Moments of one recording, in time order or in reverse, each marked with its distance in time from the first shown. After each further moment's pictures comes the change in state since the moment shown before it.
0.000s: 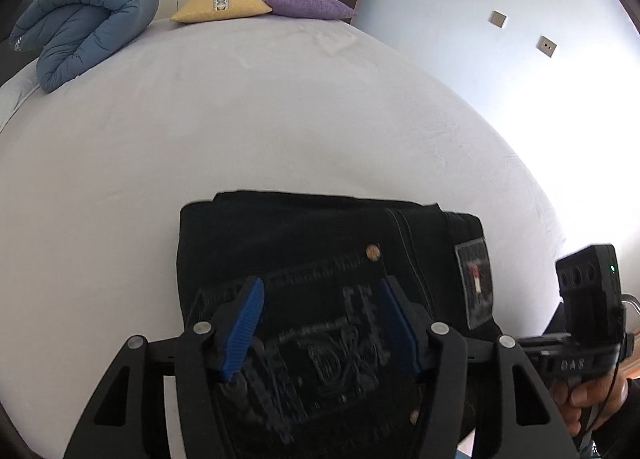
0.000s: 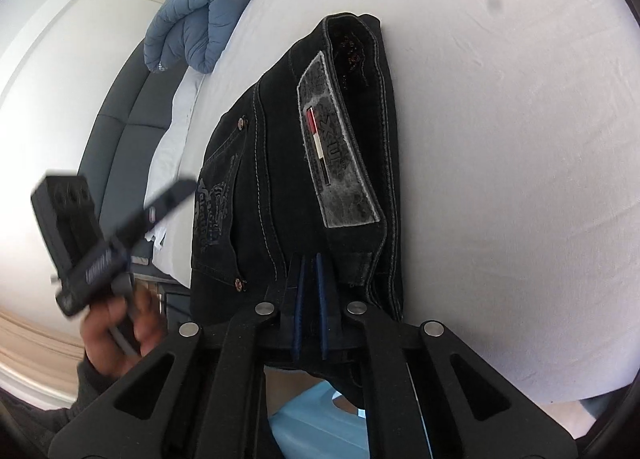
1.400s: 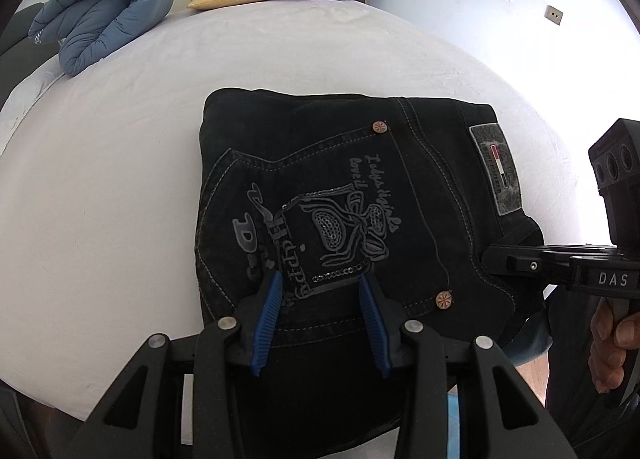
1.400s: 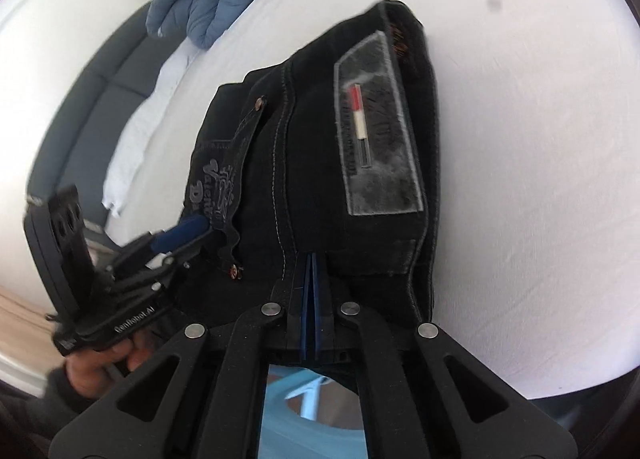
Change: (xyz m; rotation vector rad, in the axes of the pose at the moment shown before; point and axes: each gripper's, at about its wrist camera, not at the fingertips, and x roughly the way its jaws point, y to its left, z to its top) left arm -0.012 -0.013 -0.101 0.021 0.028 0.112; right arm 0.010 0.039 -0.021 -0.215 -0.021 -0.179
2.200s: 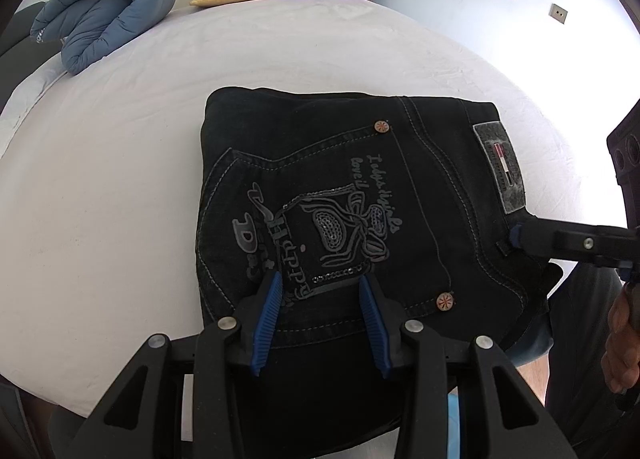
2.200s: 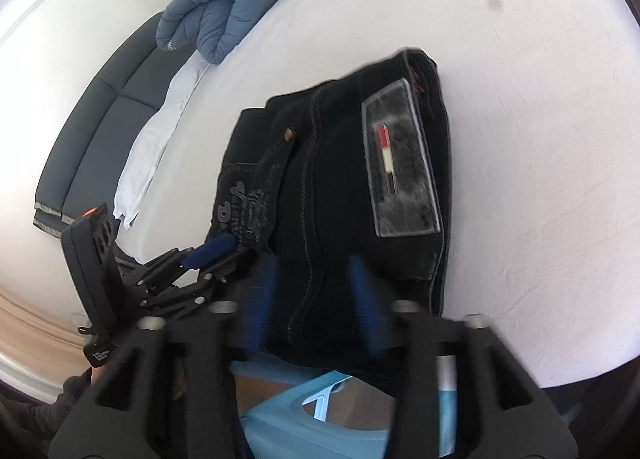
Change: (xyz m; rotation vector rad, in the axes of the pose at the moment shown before) left arm -0.001 0.000 0.003 -0.003 0.014 0.015; right arm -0.024 0.010 0.011 0.036 -0.048 0.072
